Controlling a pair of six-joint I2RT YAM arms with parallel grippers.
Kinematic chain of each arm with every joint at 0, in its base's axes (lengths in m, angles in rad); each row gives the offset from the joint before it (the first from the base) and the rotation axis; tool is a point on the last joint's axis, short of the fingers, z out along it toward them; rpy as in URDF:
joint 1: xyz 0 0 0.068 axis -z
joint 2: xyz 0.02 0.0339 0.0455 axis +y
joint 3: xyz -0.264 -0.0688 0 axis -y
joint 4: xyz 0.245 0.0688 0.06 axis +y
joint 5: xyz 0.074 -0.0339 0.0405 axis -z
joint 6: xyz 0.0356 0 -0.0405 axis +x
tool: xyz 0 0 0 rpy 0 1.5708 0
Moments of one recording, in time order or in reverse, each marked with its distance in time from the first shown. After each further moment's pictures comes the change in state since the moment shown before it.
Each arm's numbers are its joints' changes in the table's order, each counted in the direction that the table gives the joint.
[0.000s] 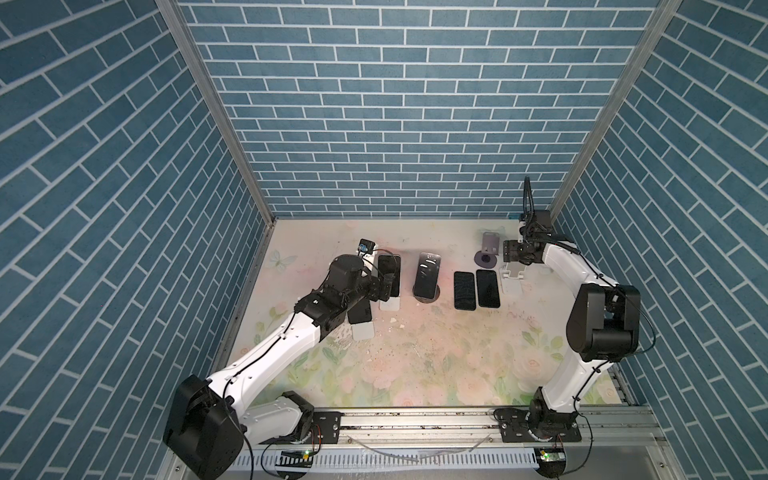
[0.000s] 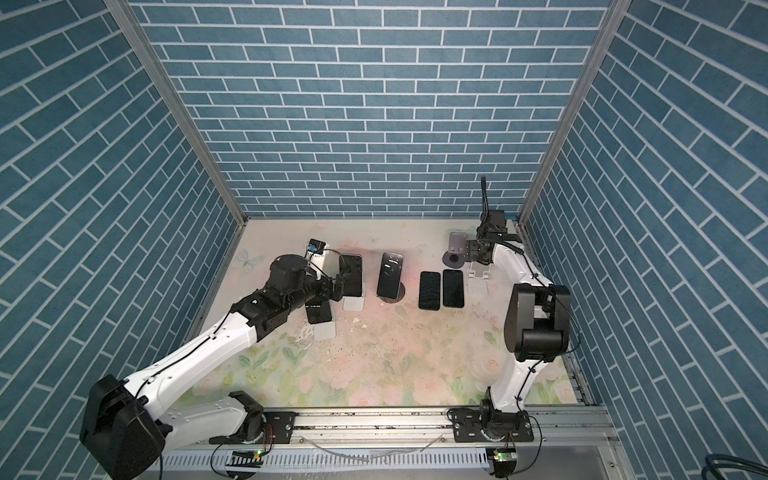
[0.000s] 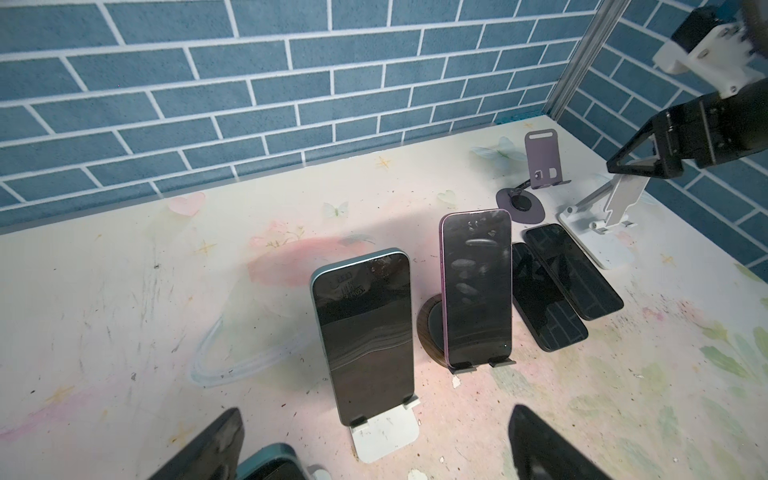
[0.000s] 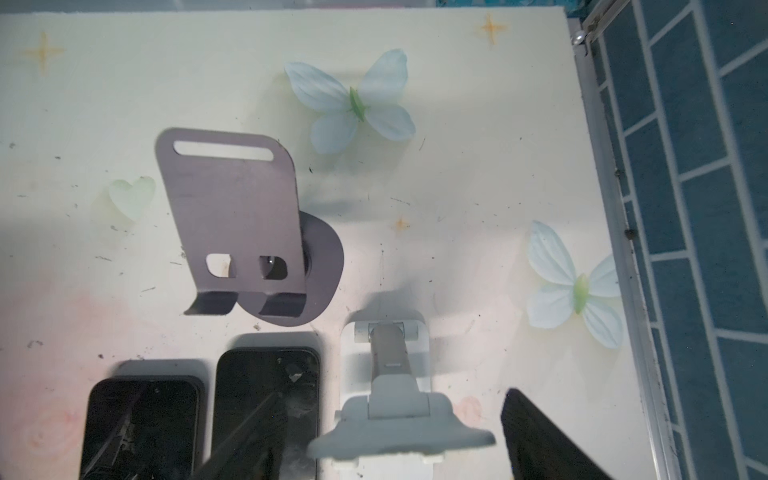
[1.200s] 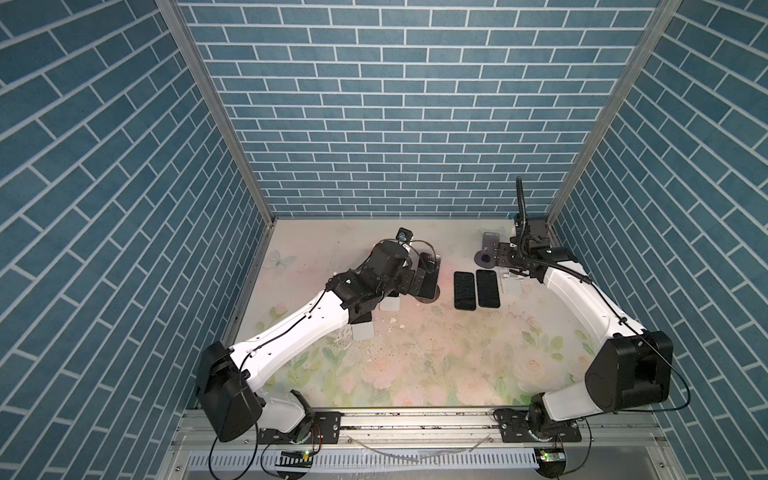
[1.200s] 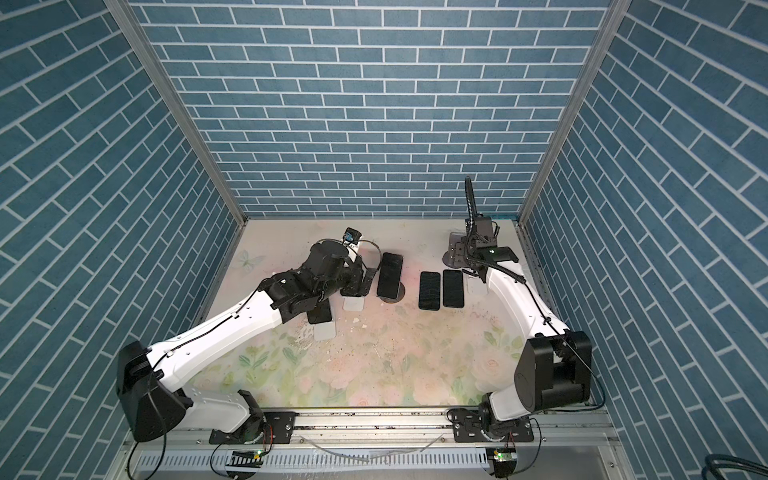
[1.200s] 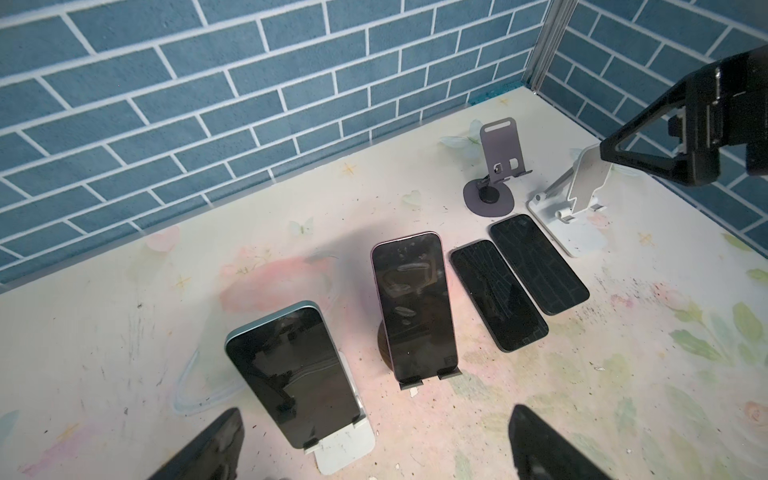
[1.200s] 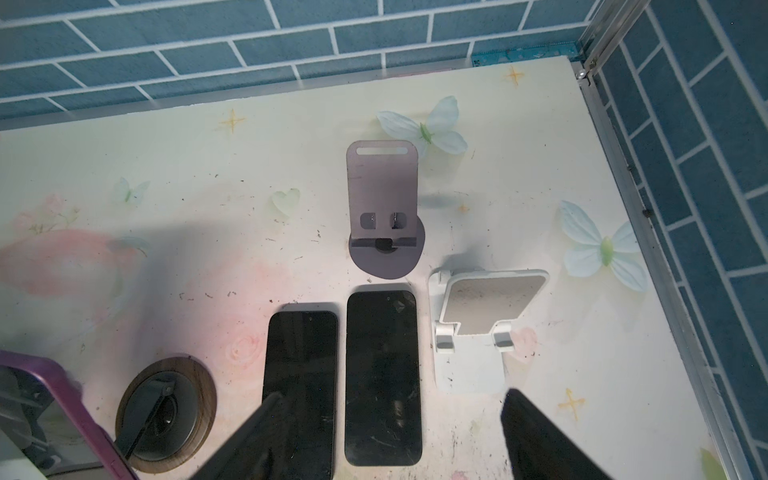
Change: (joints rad) left arm 0.240 0.239 0.395 0.280 -0.197 -0.028; right arm -0.175 -0.311 -0.176 0.028 0.045 0.225
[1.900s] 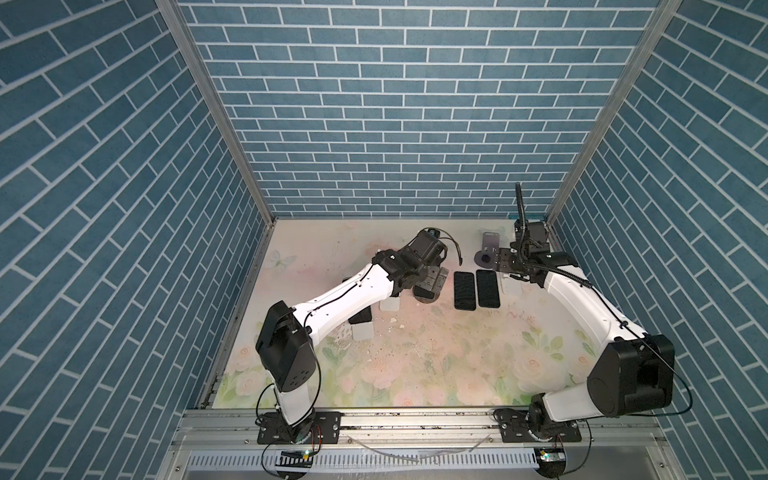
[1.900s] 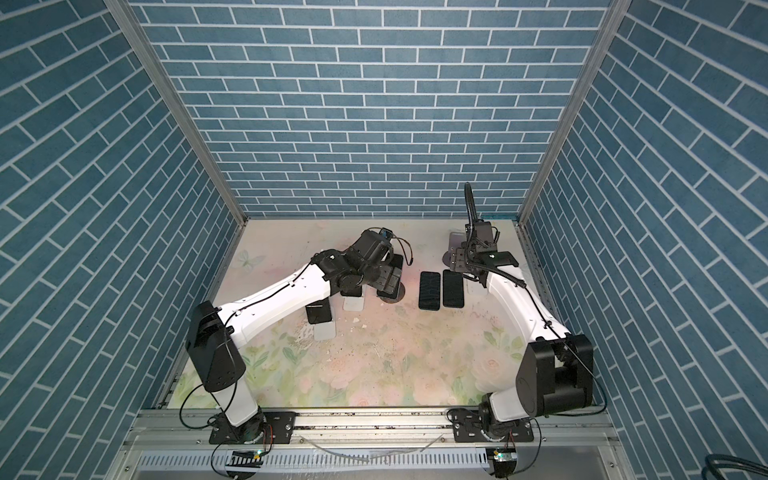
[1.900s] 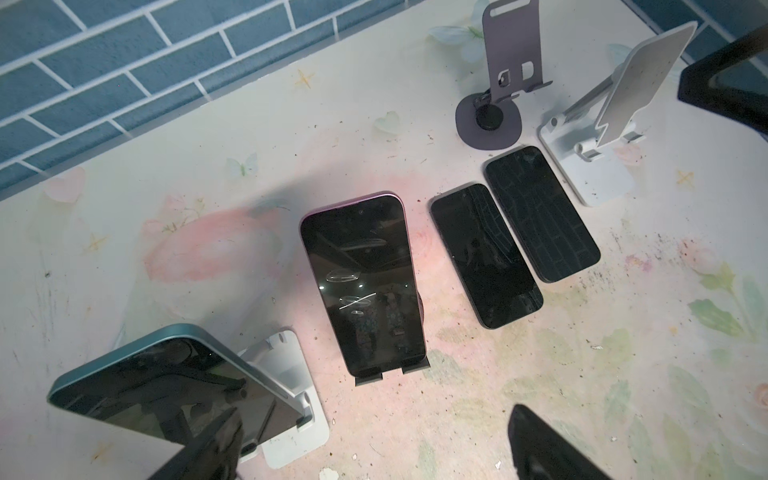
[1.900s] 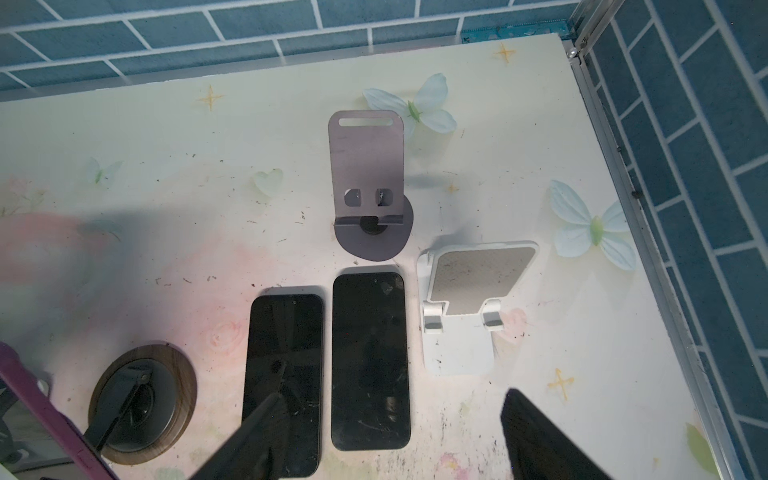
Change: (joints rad) left arm 0.039 0.369 0.369 0.273 0.036 -0.088; right arm 0.000 -0.028 -0.051 0.001 0.026 0.000
